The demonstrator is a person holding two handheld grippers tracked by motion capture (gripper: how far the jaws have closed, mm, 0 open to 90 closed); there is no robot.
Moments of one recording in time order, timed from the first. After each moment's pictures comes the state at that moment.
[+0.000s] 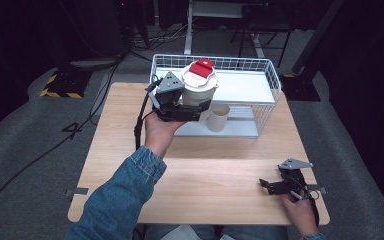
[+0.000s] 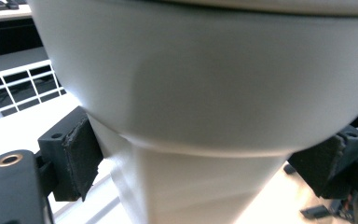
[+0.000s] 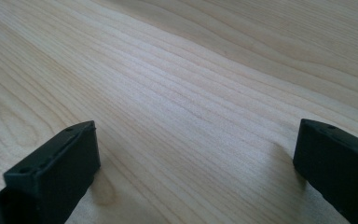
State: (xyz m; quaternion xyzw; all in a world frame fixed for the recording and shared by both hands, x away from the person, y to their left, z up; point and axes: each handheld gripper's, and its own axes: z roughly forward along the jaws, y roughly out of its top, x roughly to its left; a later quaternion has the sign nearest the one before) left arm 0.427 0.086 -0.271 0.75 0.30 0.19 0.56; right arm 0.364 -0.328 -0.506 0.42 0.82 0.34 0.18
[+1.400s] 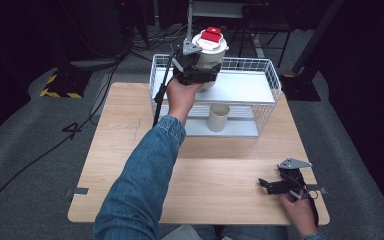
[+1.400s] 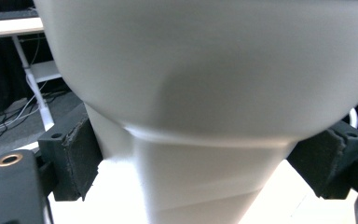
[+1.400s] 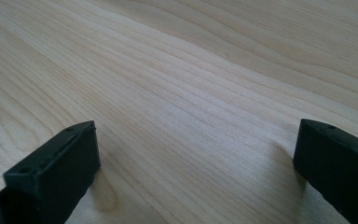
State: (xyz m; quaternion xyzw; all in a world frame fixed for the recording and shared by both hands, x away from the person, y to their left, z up) left arm 0.533 0.043 -0.262 0.71 0.37 0.24 0.55; right arm 0.365 -0.326 -0.506 0.43 0.82 0.34 0.18
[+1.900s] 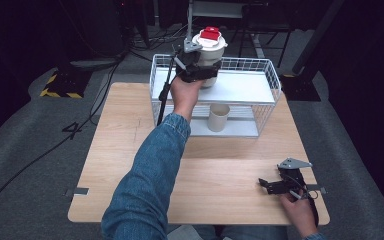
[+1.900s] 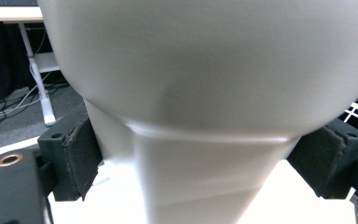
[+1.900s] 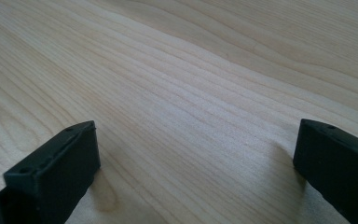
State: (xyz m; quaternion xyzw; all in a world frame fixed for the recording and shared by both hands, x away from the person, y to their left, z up) left arm 0.554 0.039 -0.274 0.70 0.39 0.23 0.56; right arm 0.365 -0.326 -0.506 0.43 0.82 0.34 0.18
